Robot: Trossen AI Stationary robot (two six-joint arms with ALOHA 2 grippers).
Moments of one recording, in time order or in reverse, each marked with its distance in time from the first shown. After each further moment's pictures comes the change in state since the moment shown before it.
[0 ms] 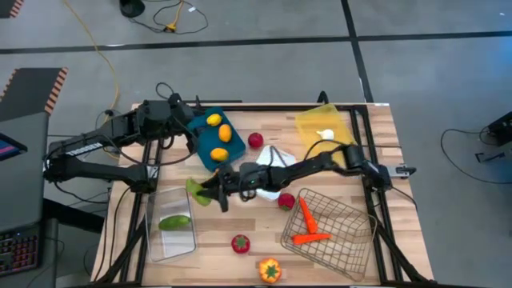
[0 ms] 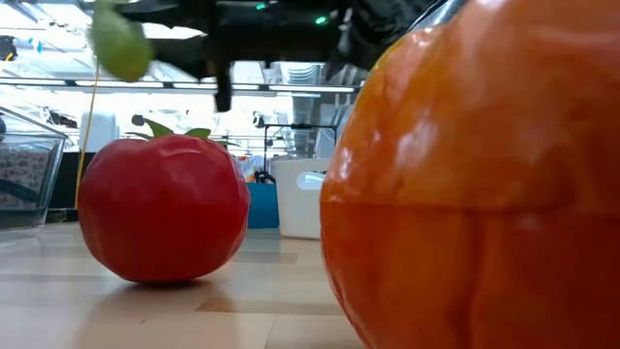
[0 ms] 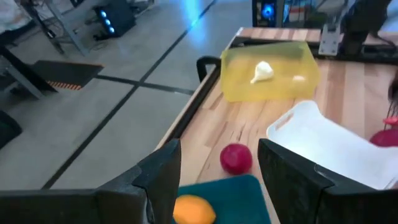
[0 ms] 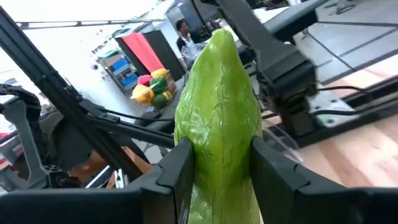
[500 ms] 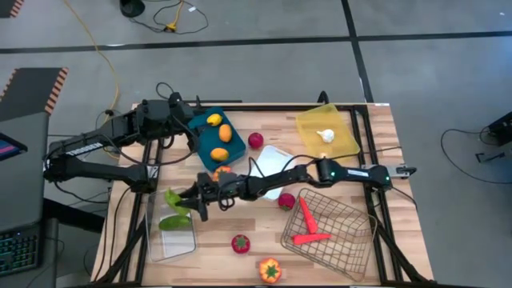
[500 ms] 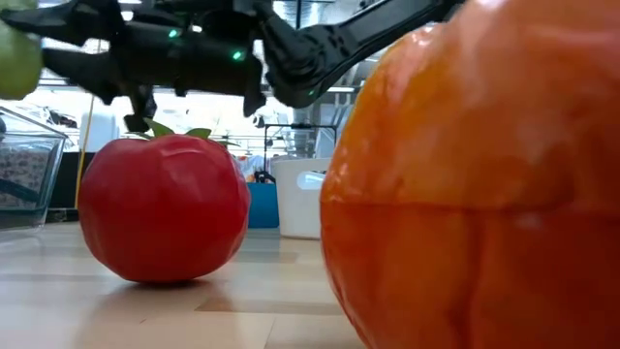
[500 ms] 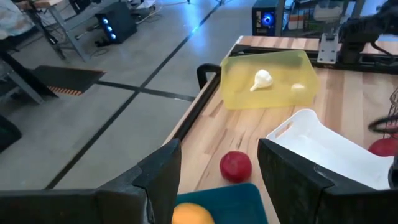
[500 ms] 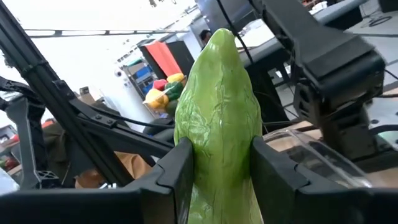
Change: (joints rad) left arm 0.000 0.000 0.000 0.030 0.000 0.000; right arm 0.012 0.374 0.508 -0.021 -0.053 0.001
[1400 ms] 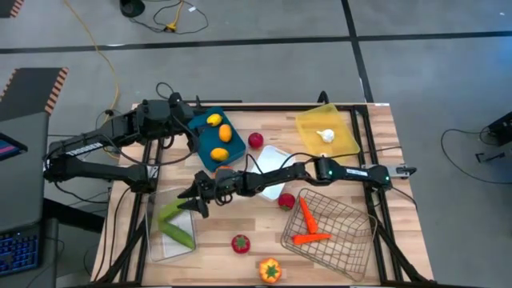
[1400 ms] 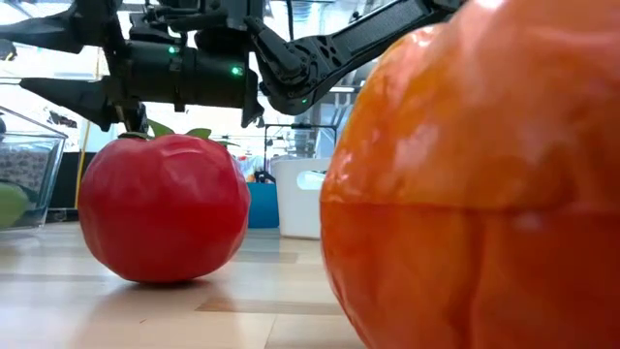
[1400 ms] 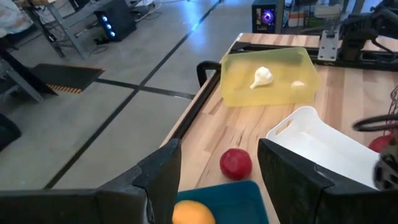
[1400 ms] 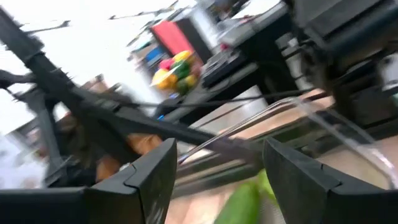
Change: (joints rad) left arm 0.000 0.000 0.000 -0.011 0.001 0.000; right arm -0.038 0.027 0.042 -0.082 -0.126 0.095
